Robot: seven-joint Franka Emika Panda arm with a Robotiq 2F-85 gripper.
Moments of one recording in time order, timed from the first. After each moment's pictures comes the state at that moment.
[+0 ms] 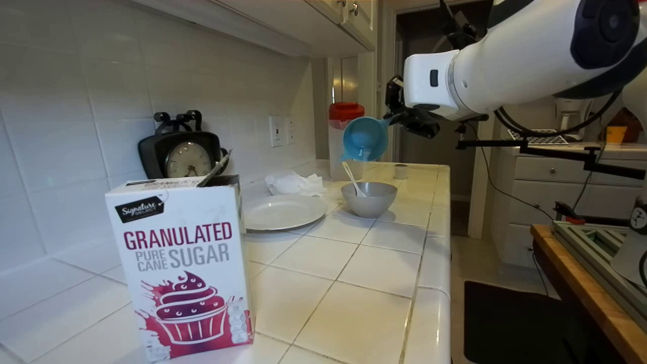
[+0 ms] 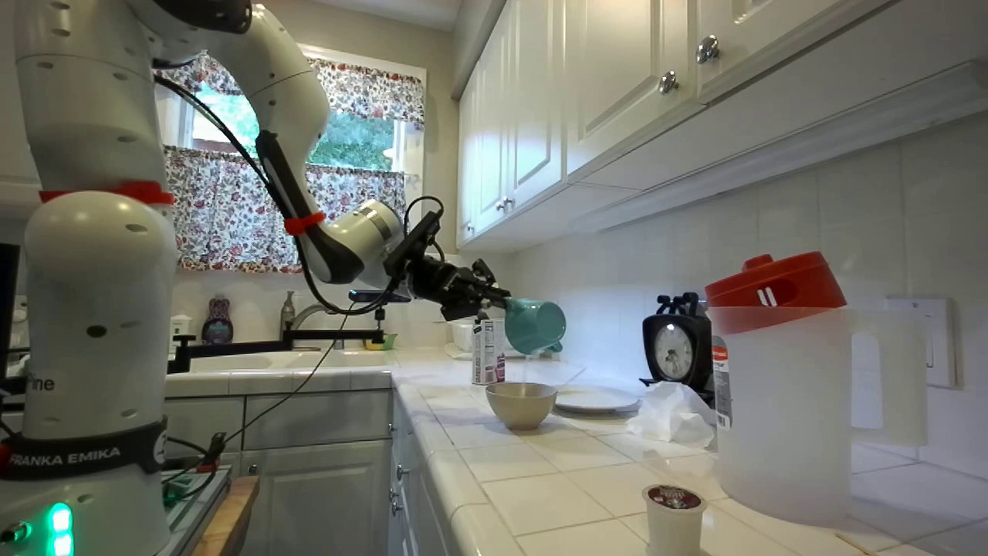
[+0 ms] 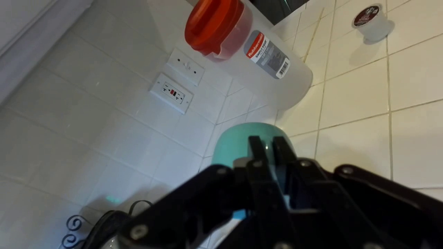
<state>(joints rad) 0.27 -0.17 0.28 -2.60 -1.51 1.86 0.17</state>
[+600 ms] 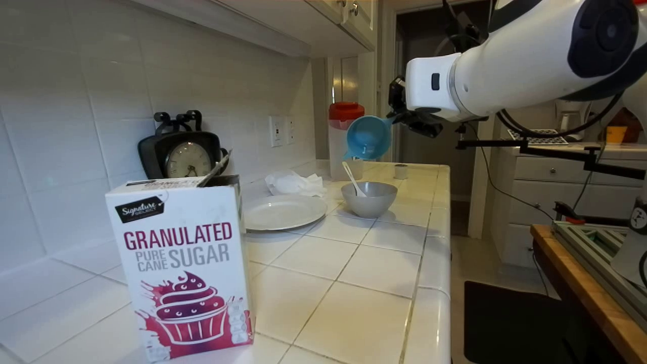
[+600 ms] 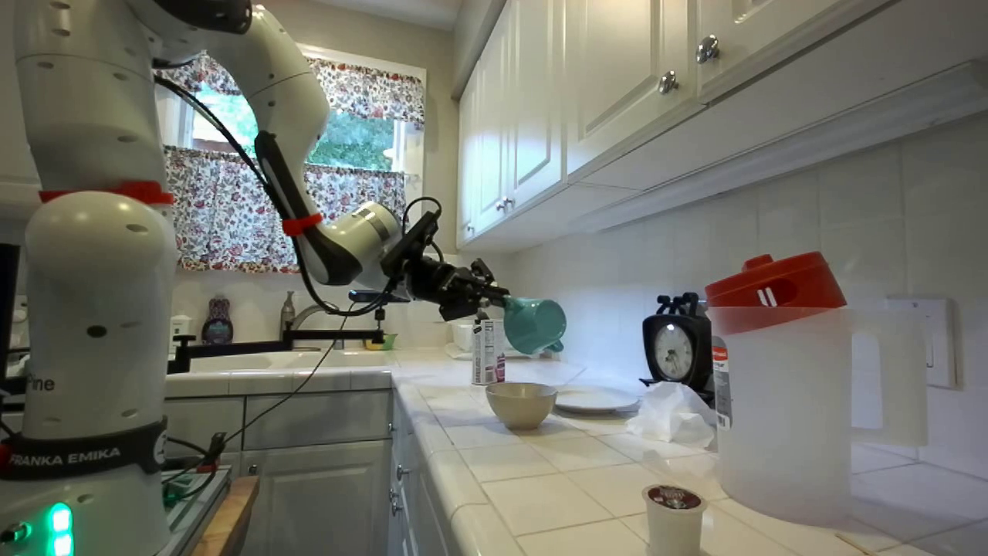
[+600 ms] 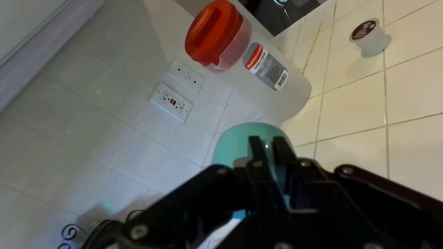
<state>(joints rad) 0.27 -0.17 0.28 -2.61 -1.51 1.83 0.17</state>
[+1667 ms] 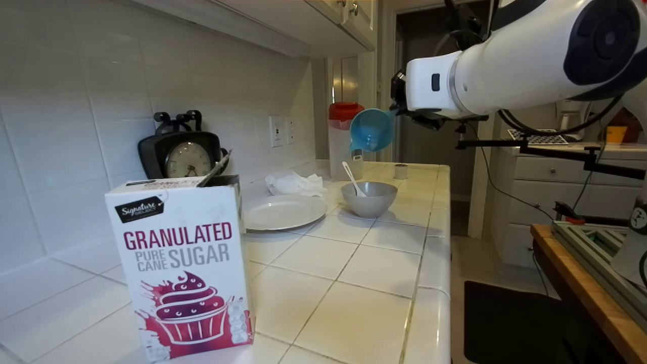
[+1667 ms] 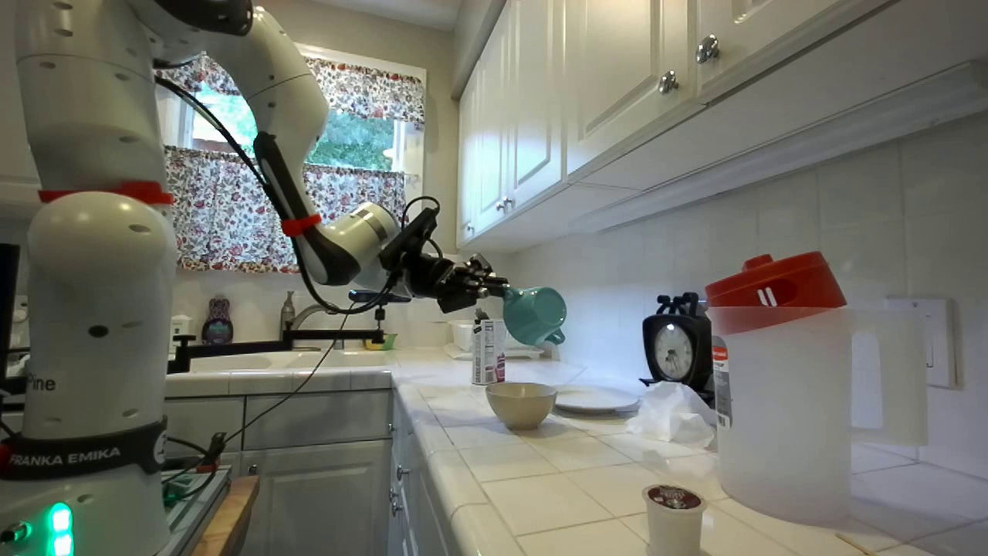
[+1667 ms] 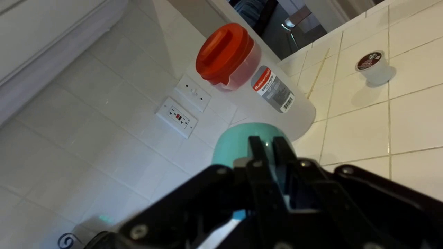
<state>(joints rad) 0.29 -0.17 0.28 -2.60 -1.51 1.74 0.11</state>
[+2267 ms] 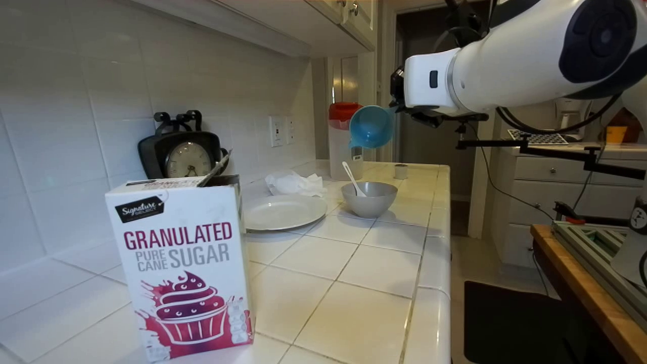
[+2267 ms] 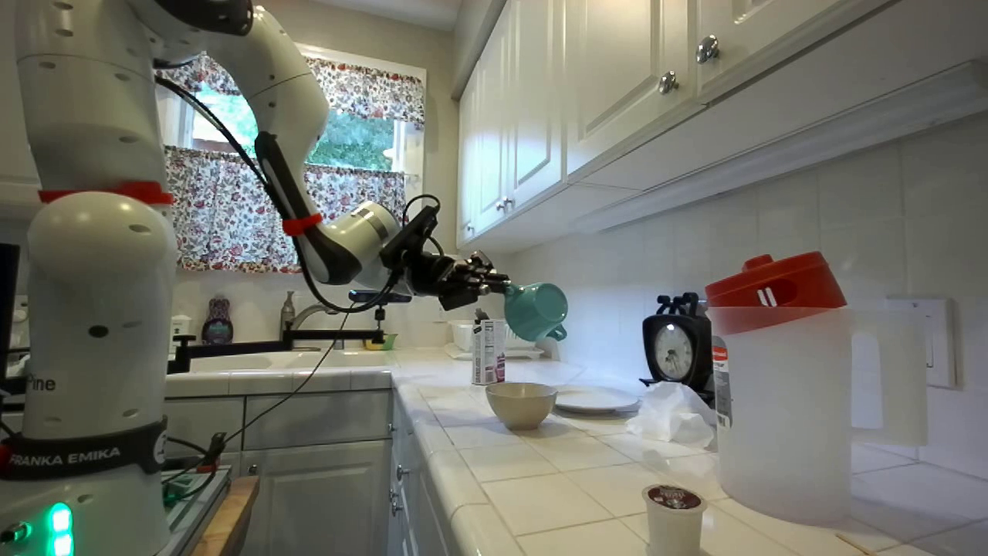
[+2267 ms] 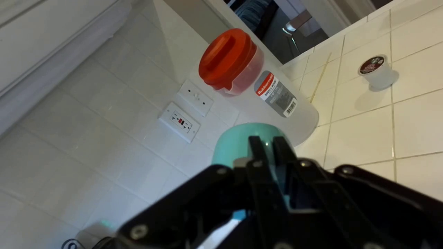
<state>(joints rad) 0.29 -0.17 0.28 -2.60 -1.51 1.72 0.11</state>
